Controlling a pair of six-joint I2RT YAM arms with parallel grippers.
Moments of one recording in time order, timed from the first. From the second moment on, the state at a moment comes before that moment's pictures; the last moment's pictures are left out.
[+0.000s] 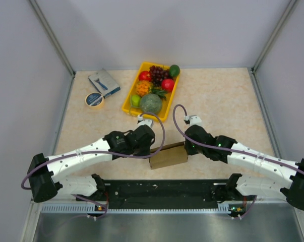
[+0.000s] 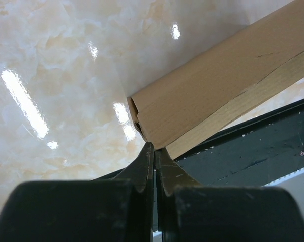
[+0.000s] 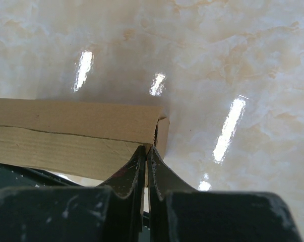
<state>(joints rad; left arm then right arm) -1.04 1.20 0.95 -0.76 -0.18 -0.78 0.96 1.06 0.74 -0.56 0.29 0.59</state>
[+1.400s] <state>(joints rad) -1.03 1.17 0.89 -0.66 -0.20 -0.93 0.96 1.06 0.74 -0.56 0.31 0.59</state>
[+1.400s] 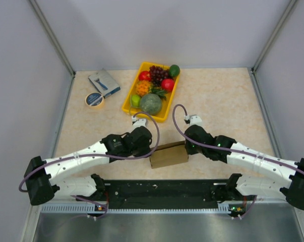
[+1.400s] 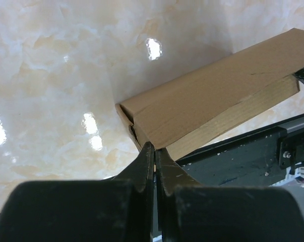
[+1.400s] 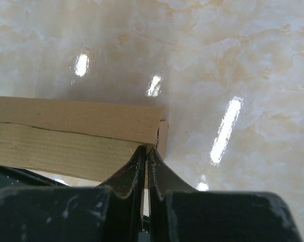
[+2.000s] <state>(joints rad) -1.03 0.97 0.71 -0.52 -0.16 -0.87 0.96 1.06 0.74 -0.55 0.28 0.59</state>
